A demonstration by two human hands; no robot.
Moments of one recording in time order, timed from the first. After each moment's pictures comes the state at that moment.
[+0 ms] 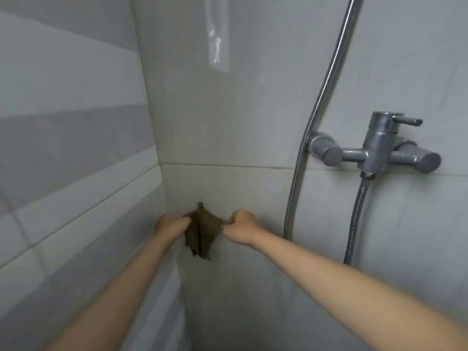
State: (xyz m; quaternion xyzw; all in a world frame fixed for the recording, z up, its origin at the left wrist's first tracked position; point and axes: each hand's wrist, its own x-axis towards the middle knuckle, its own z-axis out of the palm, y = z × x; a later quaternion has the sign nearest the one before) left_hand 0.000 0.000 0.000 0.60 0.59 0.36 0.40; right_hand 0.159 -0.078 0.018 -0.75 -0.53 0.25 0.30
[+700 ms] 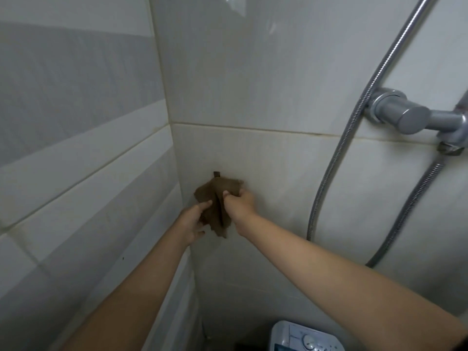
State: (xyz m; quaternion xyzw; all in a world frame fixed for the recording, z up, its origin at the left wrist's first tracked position) left_hand 0.007 0.034 -0.074 0.39 0.52 0.33 0.69; right_hand 0.106 -0.018 -0.031 -0.69 -0.31 0.38 0.54
